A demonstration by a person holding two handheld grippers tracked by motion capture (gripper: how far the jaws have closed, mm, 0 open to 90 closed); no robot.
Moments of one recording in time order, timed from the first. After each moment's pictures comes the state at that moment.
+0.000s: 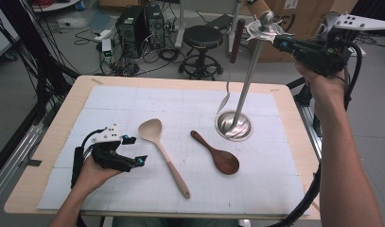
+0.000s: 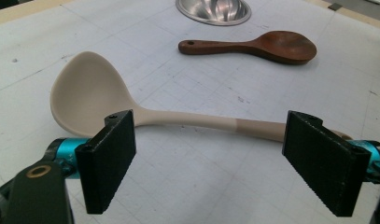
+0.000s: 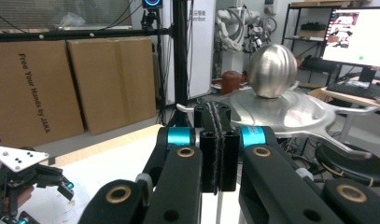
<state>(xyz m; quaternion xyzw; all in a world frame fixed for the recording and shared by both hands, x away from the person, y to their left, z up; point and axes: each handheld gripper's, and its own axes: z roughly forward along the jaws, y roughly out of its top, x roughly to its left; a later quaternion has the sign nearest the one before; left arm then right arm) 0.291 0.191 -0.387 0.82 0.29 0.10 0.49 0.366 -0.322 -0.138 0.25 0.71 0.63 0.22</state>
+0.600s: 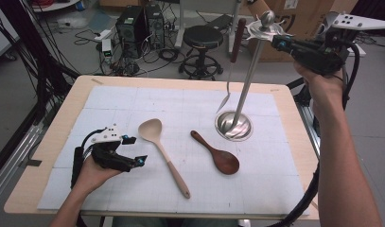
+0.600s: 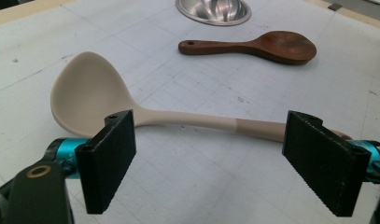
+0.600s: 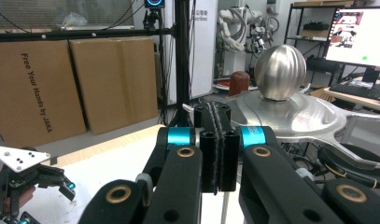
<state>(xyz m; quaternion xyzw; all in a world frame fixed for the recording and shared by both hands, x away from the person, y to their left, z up) 0.290 0.191 -0.387 0.82 0.29 0.10 0.49 0.368 -0.320 -0.138 0.25 0.71 0.63 0.22</state>
